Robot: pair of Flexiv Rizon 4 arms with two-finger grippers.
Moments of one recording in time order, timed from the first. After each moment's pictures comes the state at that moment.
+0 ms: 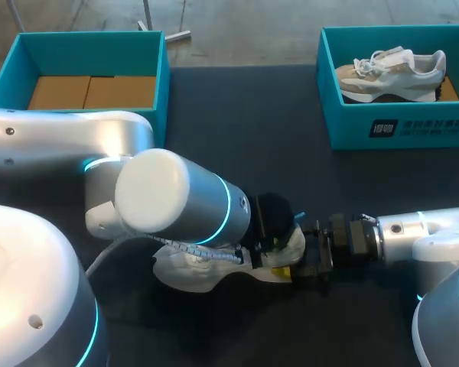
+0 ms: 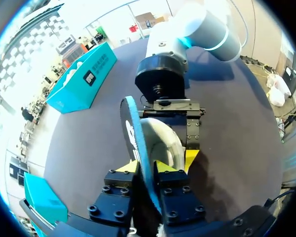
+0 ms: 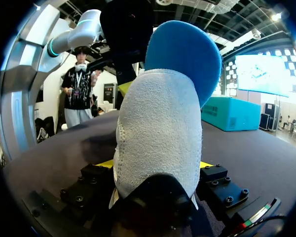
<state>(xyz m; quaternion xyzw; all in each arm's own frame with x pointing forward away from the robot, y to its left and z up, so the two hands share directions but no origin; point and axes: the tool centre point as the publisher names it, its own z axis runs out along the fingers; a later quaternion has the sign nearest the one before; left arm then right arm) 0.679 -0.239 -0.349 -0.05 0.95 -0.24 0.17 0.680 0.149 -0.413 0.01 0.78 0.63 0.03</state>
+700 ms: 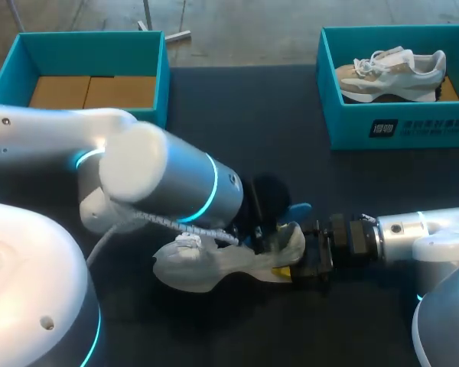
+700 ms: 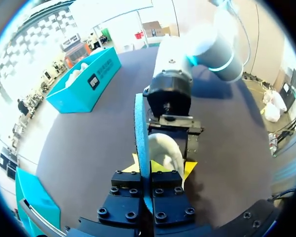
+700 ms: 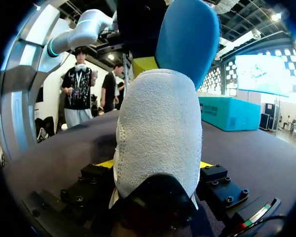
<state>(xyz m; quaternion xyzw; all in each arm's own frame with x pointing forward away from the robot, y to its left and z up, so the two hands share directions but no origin) 0.683 -0.248 -0.323 -0.07 0.95 -0.29 0.12 0.680 0.149 -0.413 0.01 0.78 0.63 0.03</state>
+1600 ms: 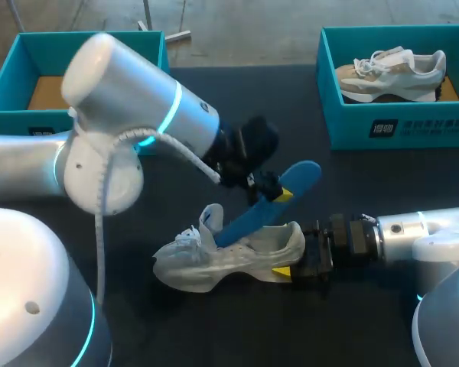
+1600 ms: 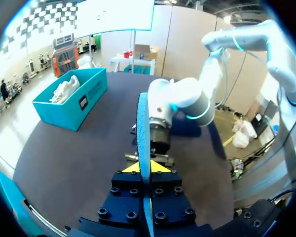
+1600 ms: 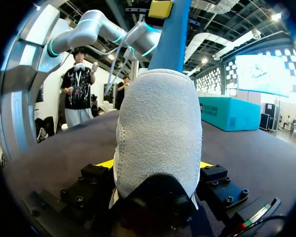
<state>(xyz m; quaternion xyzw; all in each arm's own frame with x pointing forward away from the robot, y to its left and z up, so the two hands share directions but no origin) 0.684 -0.262 -0.236 -0.07 0.92 -0.39 -0.04 0.680 0.149 -0.413 0.01 0.78 0.63 0.03</state>
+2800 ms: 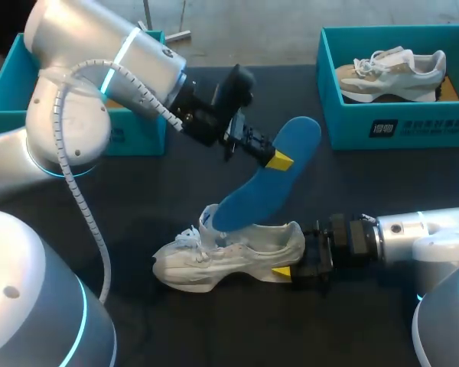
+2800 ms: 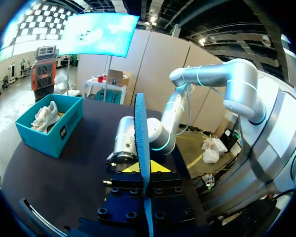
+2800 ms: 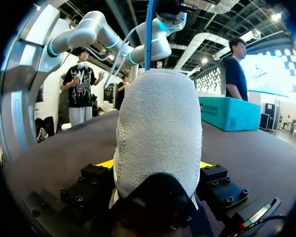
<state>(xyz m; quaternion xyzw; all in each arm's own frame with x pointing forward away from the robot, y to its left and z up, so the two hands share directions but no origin) 0.665 -0.256 -0.136 -0.01 0.86 -0.49 -0.16 0.680 0.149 -0.413 0.01 0.78 0.63 0.03</state>
